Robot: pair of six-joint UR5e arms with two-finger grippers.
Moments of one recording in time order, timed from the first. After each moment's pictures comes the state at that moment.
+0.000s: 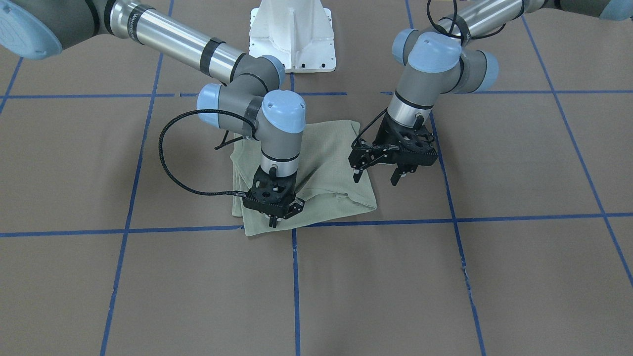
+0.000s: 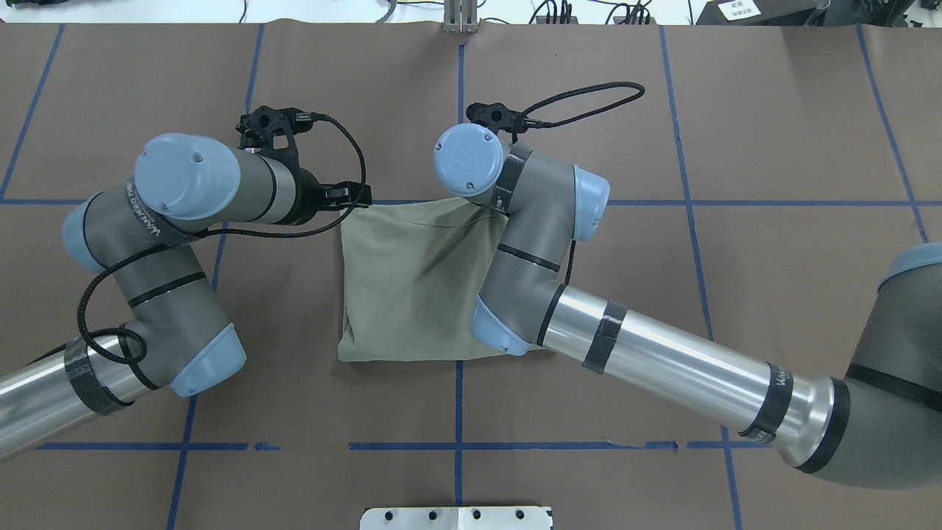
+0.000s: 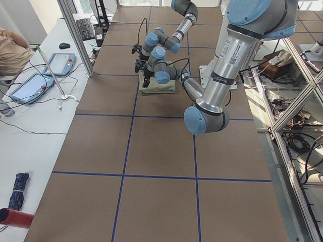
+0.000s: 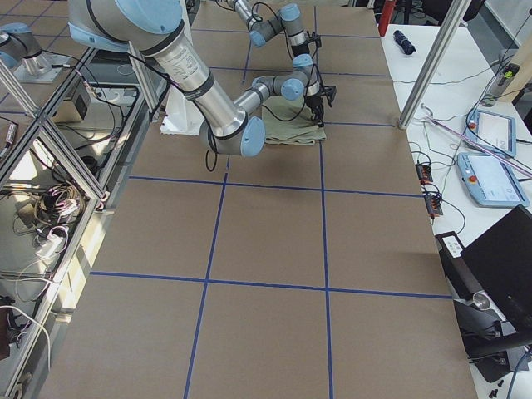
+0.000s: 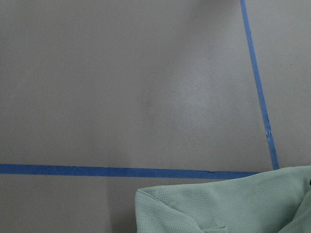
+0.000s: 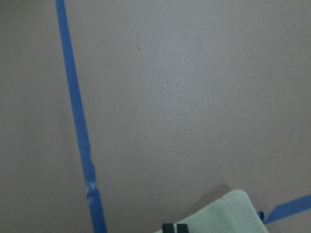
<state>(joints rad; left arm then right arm) -0.65 -2.05 -1.68 -2.05 -1.74 -1.24 0.56 -0.64 1.18 -1.40 1.52 1.44</state>
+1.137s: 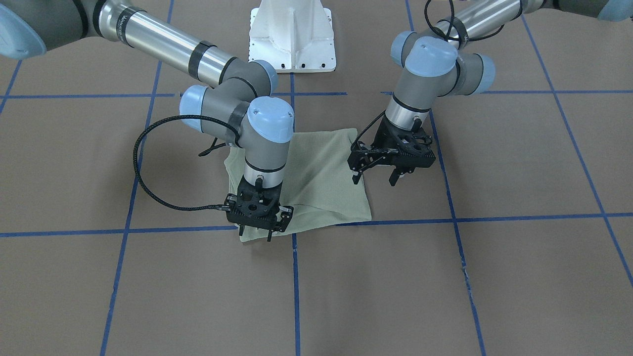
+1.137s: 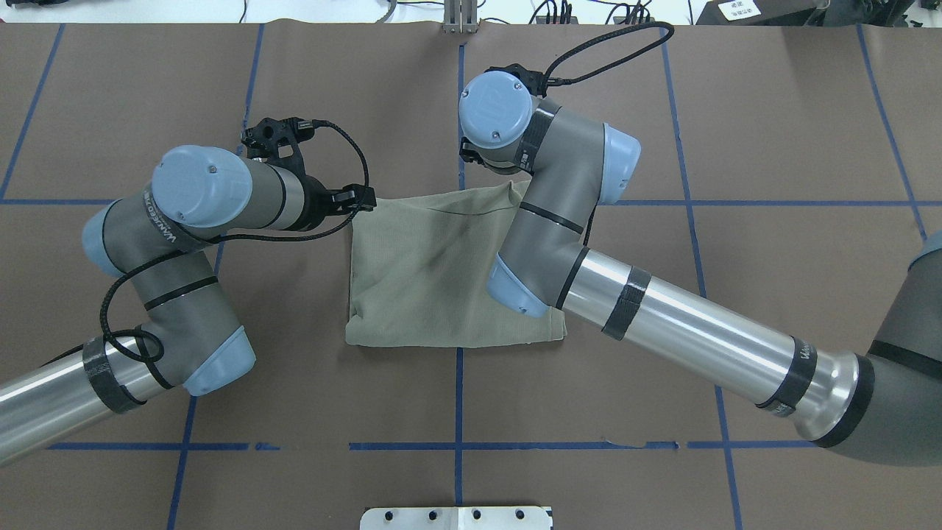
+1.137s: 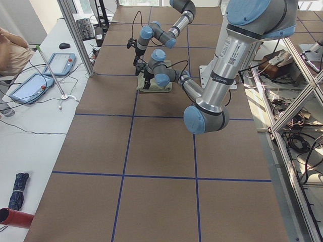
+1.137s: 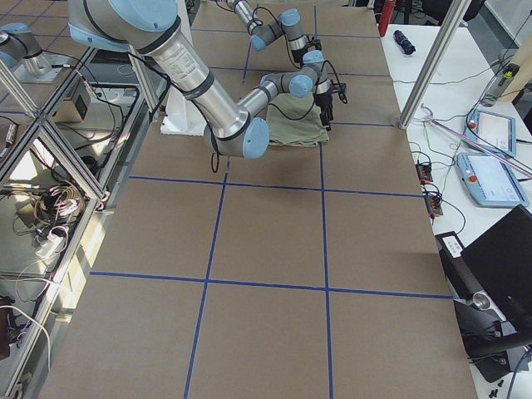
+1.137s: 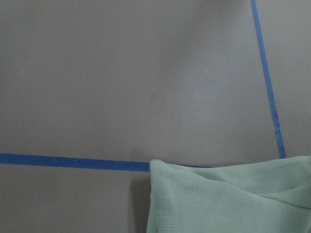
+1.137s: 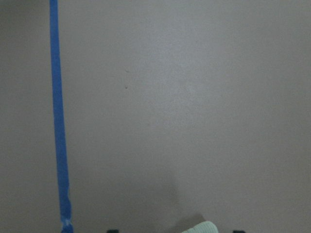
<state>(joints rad) -0.63 -2.07 -1.58 -2.17 -1.73 -1.39 0.64 -0.65 1.23 -1.44 1.62 1.28</state>
